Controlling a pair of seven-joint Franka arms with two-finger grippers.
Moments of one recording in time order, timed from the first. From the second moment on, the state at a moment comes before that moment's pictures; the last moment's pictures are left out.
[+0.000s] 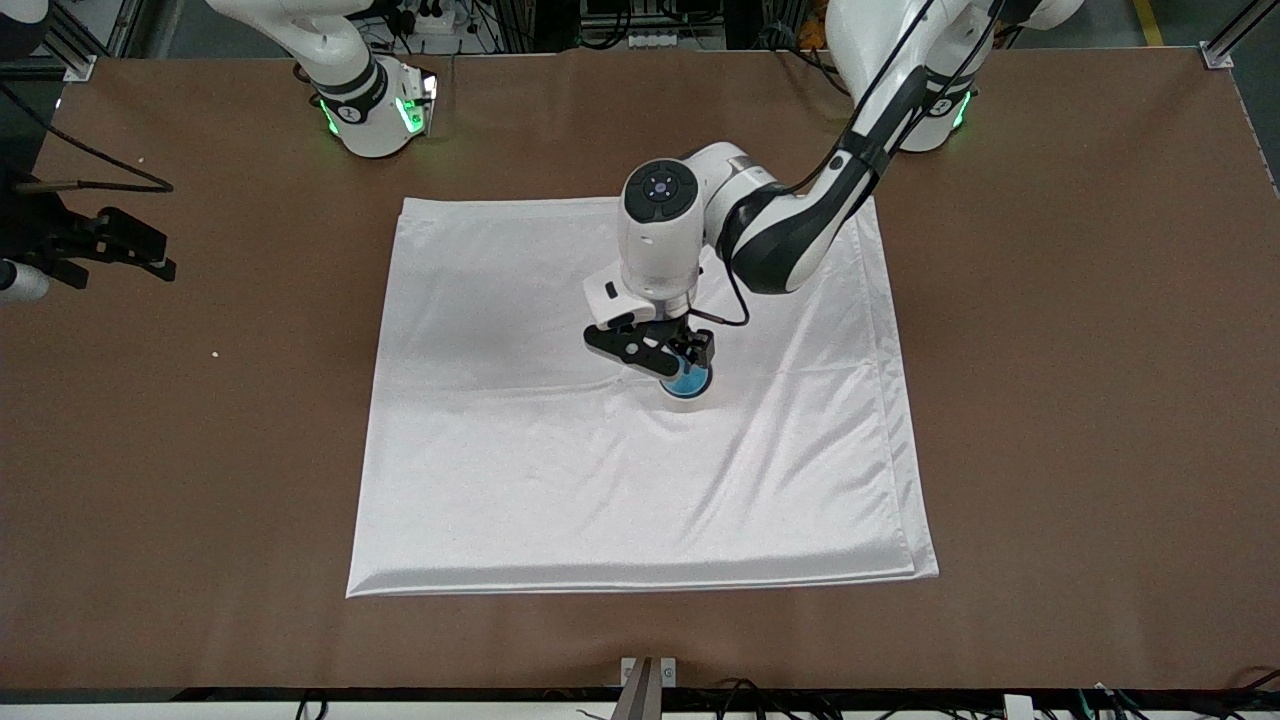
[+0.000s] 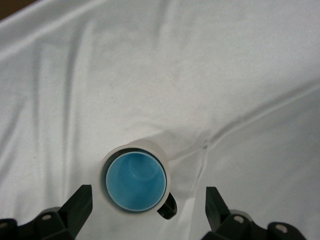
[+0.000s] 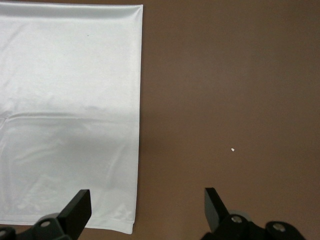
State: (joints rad) left arm -0.61 0.62 -0.23 -1.42 0.25 2.11 -0.48; right arm 0.05 0.02 -0.06 -1.56 0.02 1.56 -0.08
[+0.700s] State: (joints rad) left arm -0.52 0.13 -0.23 -1.62 0.12 1.82 -0.49; right arm 0.05 0.01 -0.06 -1.56 0.02 1.56 -0.08
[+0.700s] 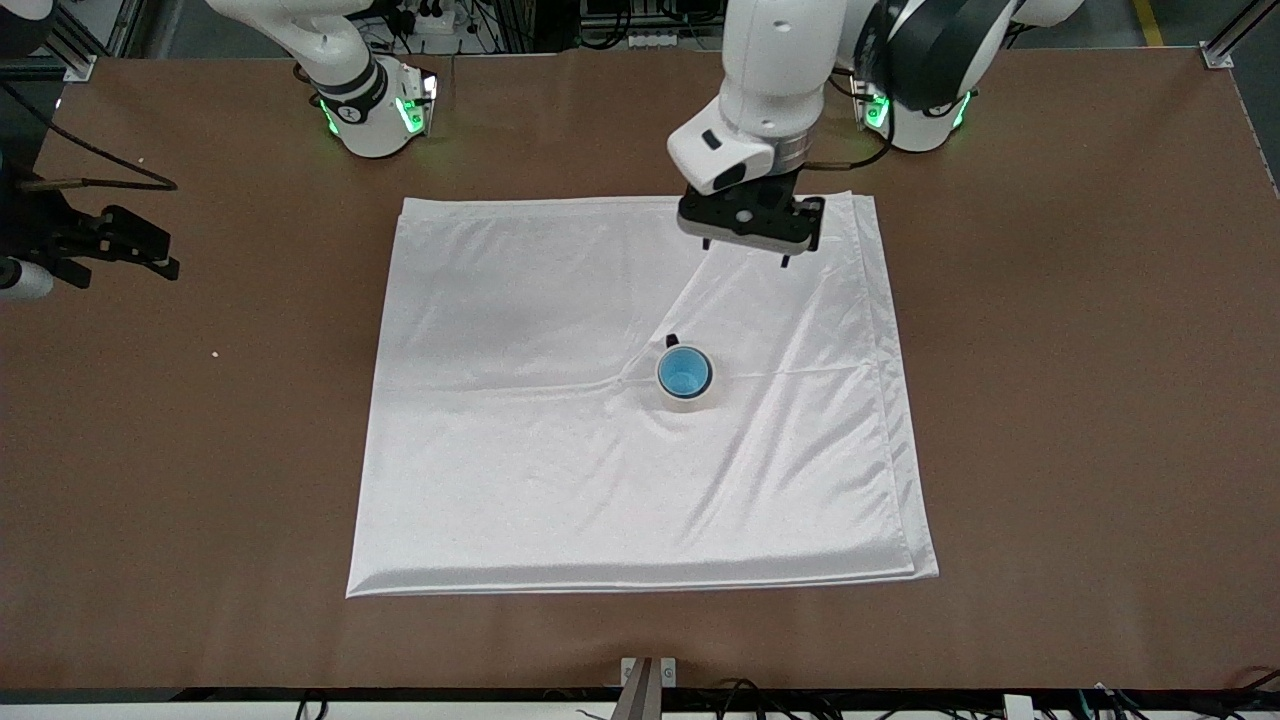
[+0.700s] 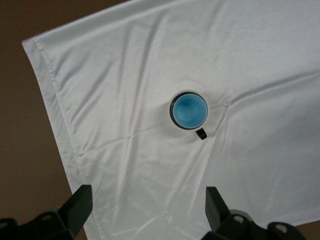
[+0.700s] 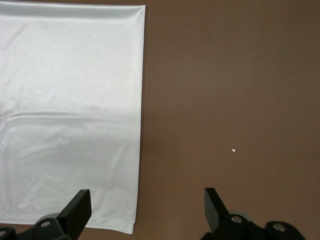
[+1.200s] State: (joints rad) left arm -0.32 -0.03 -0.23 -1.65 0.03 1.63 -0.49; right arm 0.05 0.01 -0.06 -1.56 0.02 1.56 -0.08
